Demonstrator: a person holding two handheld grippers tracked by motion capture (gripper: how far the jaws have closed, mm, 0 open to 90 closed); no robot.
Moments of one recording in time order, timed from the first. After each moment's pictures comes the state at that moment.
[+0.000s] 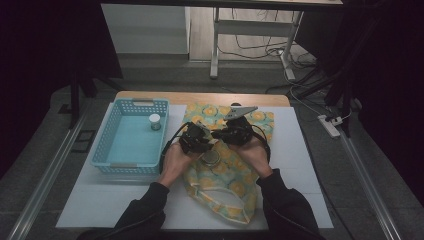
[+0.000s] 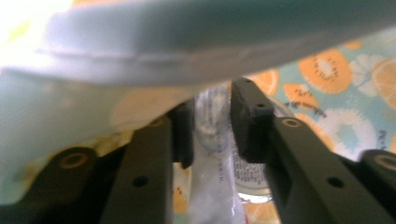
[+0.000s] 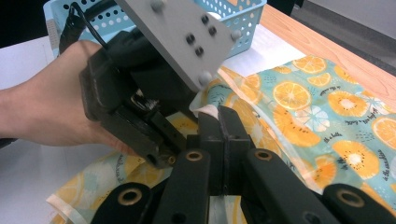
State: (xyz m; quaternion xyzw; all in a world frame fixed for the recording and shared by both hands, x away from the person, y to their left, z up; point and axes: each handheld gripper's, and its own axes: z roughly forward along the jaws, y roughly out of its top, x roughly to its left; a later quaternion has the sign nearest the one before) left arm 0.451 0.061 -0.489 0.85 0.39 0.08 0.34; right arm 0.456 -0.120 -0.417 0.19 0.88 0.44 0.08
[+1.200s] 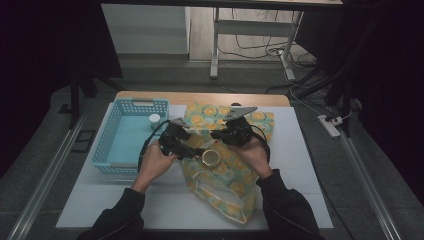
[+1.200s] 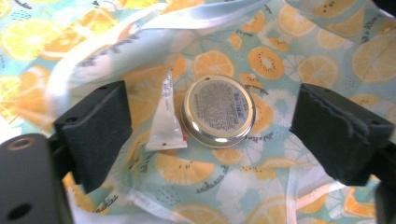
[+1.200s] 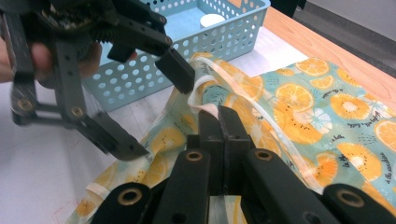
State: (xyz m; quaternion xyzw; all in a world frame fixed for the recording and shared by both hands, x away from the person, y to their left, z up) left arm 0.420 0.117 -0.458 0.84 0.37 0.04 0.39; right arm 0.453 -0.119 -0.415 0.18 0.88 0.44 0.08
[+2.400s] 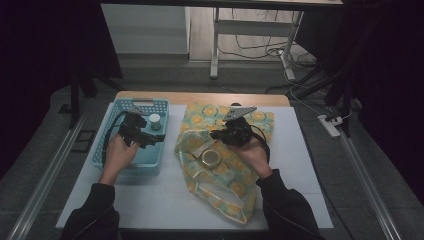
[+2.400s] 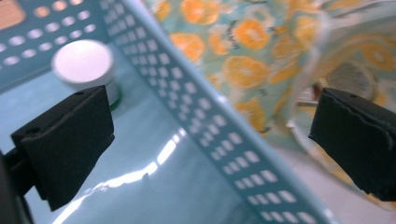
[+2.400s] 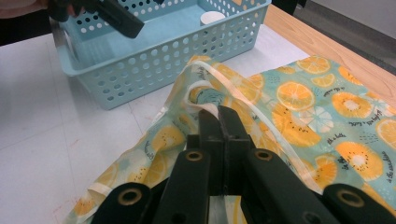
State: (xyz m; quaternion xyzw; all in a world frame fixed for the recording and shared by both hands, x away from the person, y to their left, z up) left arm 0.430 0.235 -0.460 0.80 0.46 0.12 0.36; right arm 0.454 -0.118 -0.417 0.18 0.88 0.43 0.08
